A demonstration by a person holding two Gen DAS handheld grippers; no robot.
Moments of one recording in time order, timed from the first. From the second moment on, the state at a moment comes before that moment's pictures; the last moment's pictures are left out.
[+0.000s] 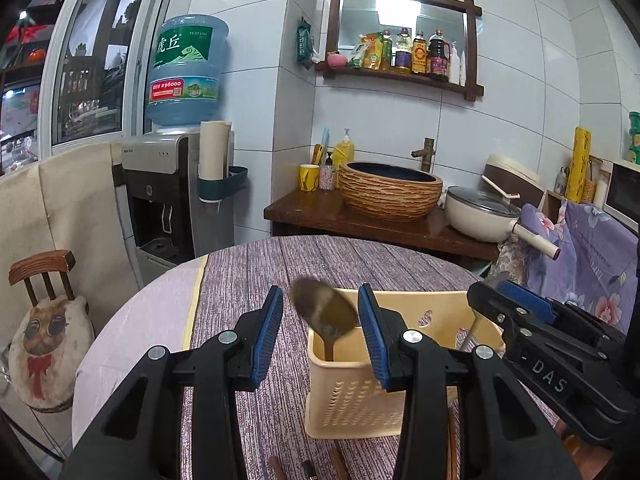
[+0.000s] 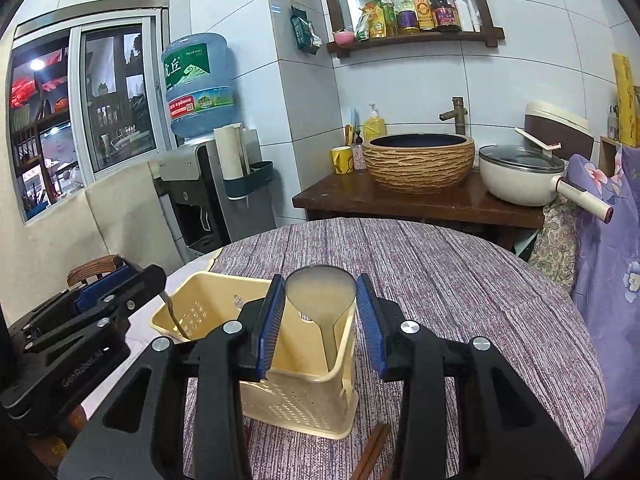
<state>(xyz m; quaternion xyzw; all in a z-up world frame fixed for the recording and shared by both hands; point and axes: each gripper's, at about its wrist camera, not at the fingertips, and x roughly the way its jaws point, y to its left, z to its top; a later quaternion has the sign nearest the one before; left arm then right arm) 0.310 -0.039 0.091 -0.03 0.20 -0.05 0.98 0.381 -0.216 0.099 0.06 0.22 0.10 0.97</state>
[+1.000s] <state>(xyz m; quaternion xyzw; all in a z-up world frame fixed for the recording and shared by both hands) 0.216 -0.010 0.028 -0.05 0.31 -0.01 0.95 0.260 -0.255 0.034 0.02 0.32 0.08 0.94</state>
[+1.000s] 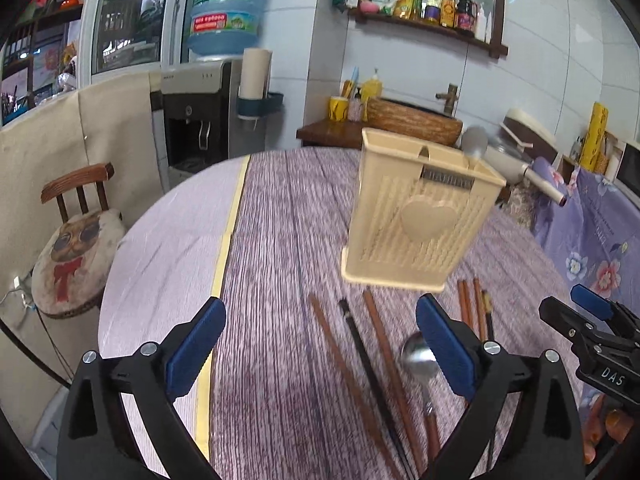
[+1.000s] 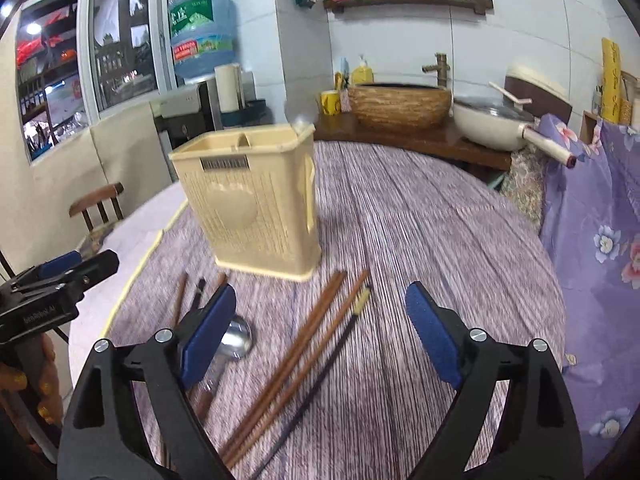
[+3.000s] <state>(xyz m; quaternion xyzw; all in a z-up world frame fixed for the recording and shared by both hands) 0.281 -0.031 -0.041 -0.03 0.45 0.04 0.89 0.341 -0.250 -0.040 0.02 0.45 -0.02 0.89</state>
